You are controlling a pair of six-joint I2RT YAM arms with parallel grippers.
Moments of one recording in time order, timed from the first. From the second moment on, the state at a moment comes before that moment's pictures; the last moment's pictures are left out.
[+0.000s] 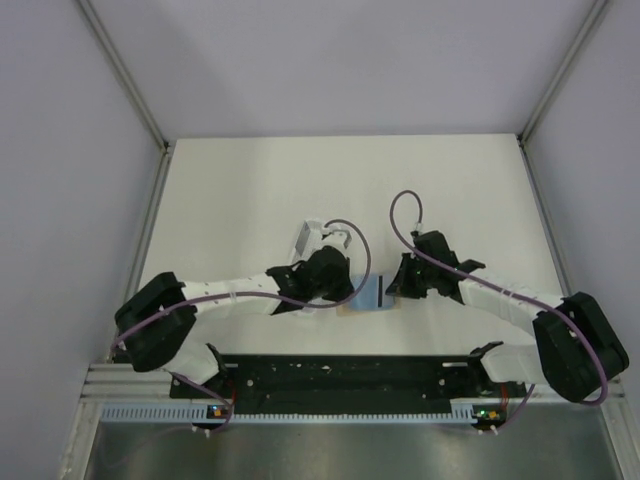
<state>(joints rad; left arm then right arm) -0.99 1.43 0.79 -0.05 -0.14 -0.71 0.51 1.27 0.55 -0.21 -0.21 0.73</state>
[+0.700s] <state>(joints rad) -1.01 1.63 0.79 0.00 -0.15 -0.78 0.51 1.07 0.69 -0.44 -0.15 0.63</state>
